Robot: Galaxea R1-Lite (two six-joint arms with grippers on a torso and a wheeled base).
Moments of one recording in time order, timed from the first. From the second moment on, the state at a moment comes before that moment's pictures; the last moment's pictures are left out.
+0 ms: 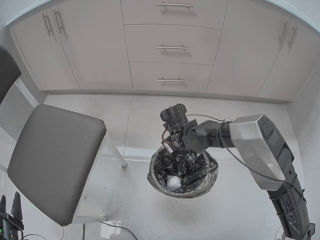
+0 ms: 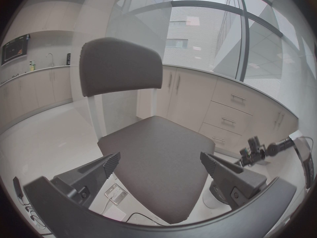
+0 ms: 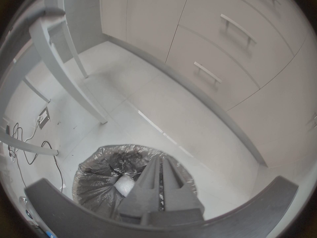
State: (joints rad) left arm -0.20 0.10 -0.02 -0.07 0.49 -0.30; right arm 0.64 2.59 -2.00 0.09 -0.42 -0.26
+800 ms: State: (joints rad) left arm -0.01 0.06 -0.02 -0.02 0.32 -0.21; right arm 0.65 2.24 -2.00 0.20 -0.46 -0.31
